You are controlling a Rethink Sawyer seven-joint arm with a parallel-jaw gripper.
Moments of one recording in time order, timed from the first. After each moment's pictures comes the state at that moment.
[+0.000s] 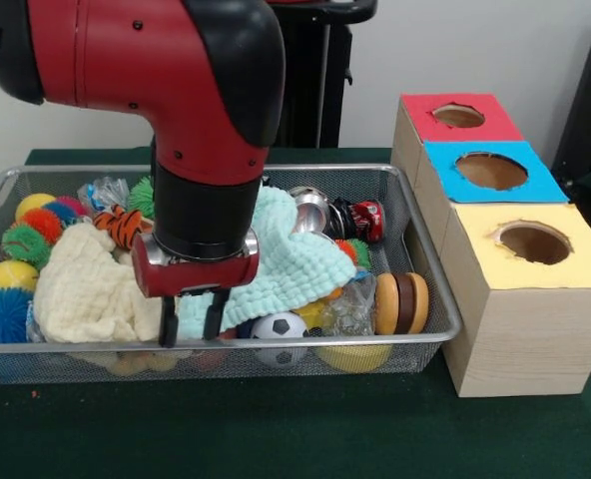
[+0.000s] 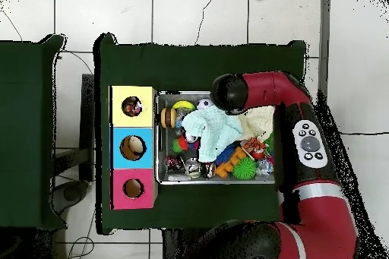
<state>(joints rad) -0.49 -0.39 0.37 1.15 -0.67 0.83 1.43</state>
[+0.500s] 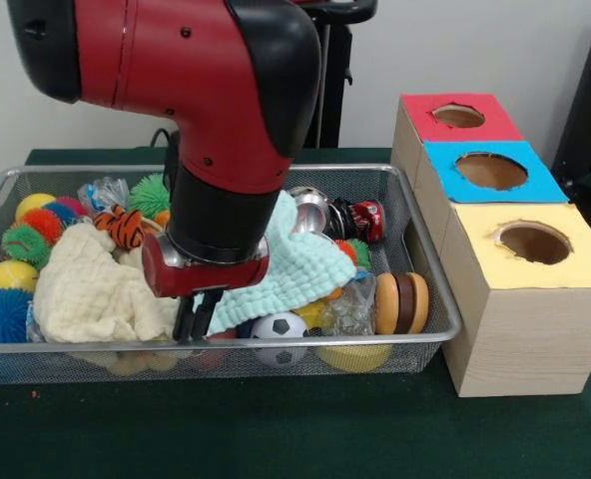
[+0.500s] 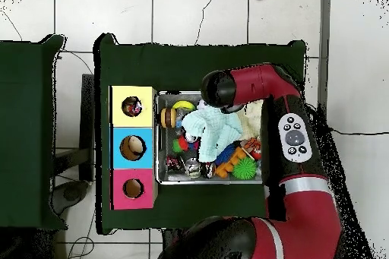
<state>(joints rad) -0.44 -0.38 0.35 1.10 -0.73 0.91 1.43</state>
